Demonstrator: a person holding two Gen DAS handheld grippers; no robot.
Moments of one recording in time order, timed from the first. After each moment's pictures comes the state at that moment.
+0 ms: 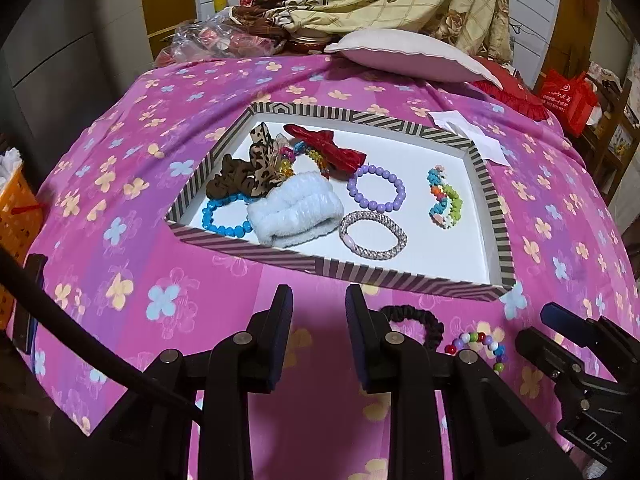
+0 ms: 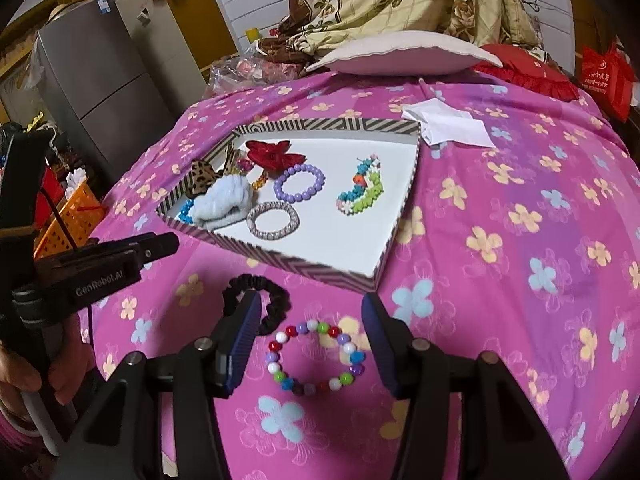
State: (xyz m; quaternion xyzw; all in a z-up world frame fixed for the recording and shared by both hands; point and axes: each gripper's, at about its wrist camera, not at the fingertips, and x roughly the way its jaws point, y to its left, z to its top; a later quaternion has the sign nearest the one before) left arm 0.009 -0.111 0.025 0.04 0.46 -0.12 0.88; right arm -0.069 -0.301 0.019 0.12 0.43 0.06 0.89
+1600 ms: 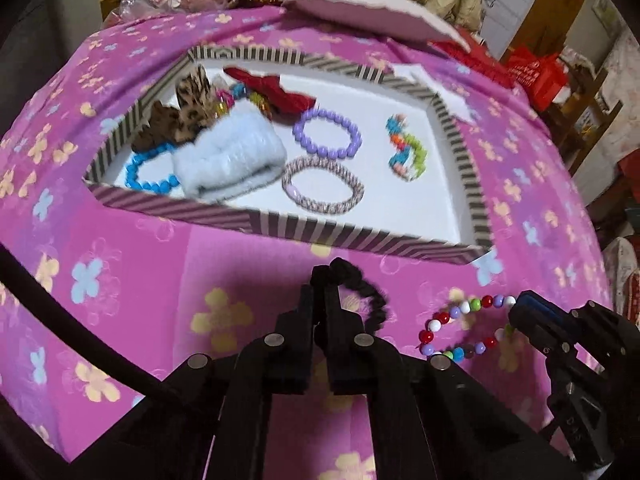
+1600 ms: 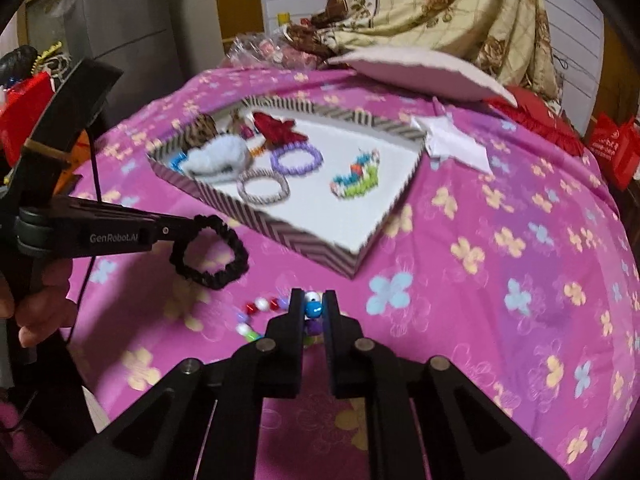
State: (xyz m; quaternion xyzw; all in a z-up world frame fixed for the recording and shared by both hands) left arm 0.020 -0.122 -0.009 0.00 0.53 -0.21 0.82; right arm -0.083 -0.289 0.019 -0.01 0.42 0.07 0.90
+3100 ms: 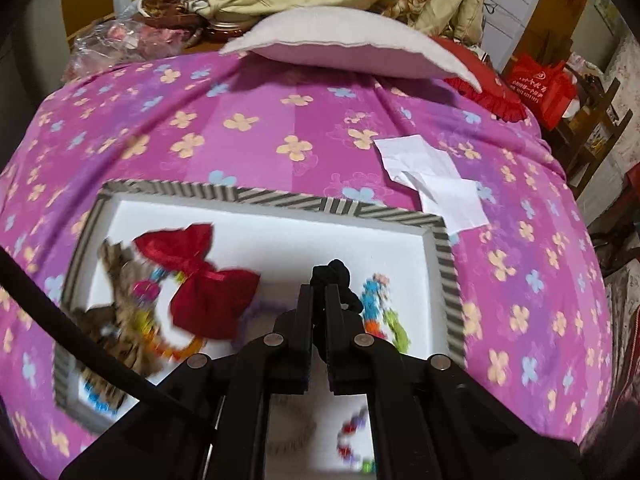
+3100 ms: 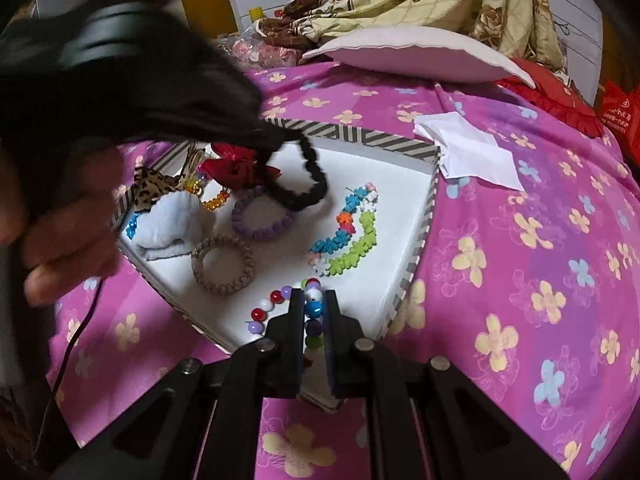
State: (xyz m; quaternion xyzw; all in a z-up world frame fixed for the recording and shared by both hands) left arm 0.175 -0.229 0.014 0.03 0.51 -0.21 0.83; right arm 0.025 -0.307 -0.009 0.05 0.45 0.06 0.89
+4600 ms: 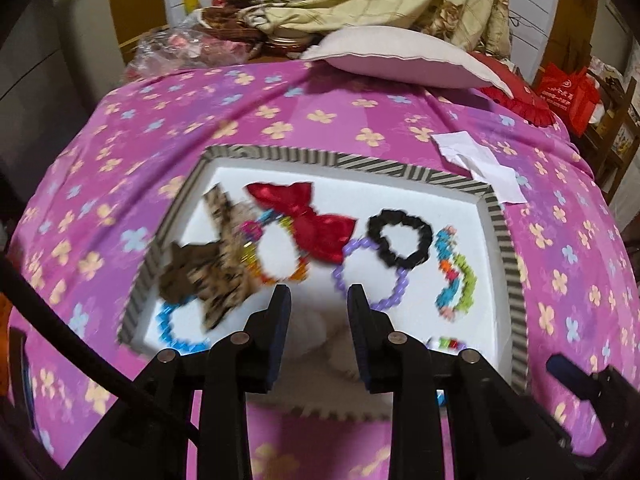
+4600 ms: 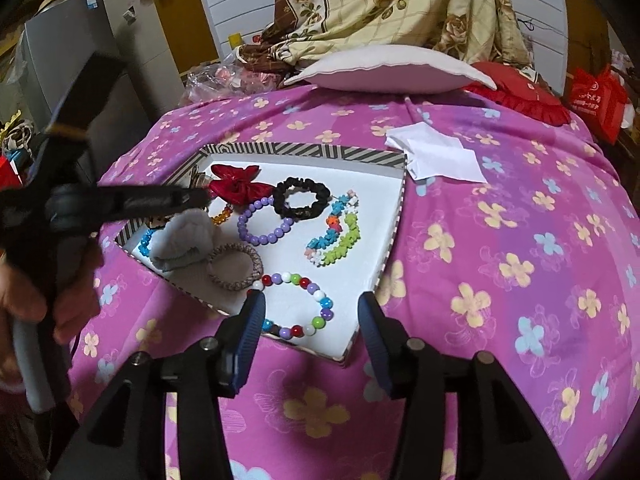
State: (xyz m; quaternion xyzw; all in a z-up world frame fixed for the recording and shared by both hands) left arm 0.111 -0.149 0.023 0.05 0.47 -0.14 0.87; right arm -0.015 -0.305 0.019 0.09 0.42 0.01 0.91
